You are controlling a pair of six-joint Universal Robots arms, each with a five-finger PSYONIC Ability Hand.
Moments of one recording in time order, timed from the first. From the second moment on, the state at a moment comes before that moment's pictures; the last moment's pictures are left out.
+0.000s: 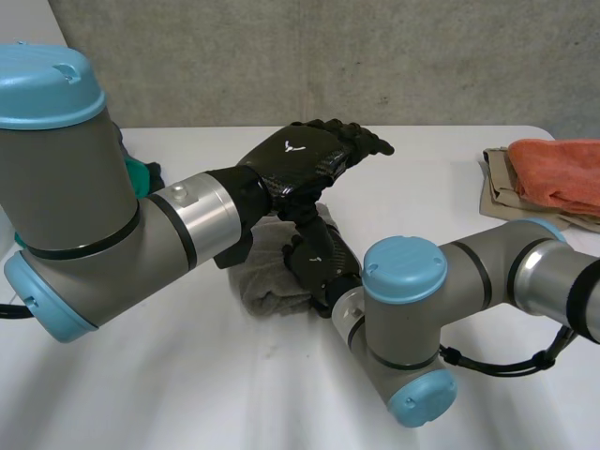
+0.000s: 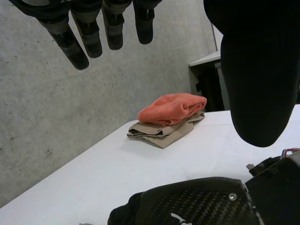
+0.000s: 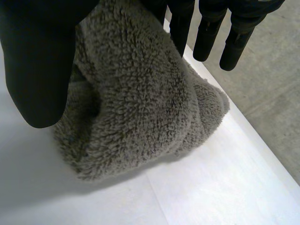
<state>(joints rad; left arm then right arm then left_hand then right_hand) 4.12 -1.94 -1.21 3.03 -1.08 3.22 2.32 -0.80 1.30 -0.24 1.57 2.60 0.19 0.20 0.18 0.17 0.05 0.37 0.38 0.34 0.35 0.14</state>
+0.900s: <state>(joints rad) 4.19 -1.82 -1.21 3.05 -1.08 3.12 2.00 -0.83 0.88 -0.46 1.60 2.80 0.19 0.20 0.18 0.17 0.05 1.02 1.13 1.16 1.19 0.92</state>
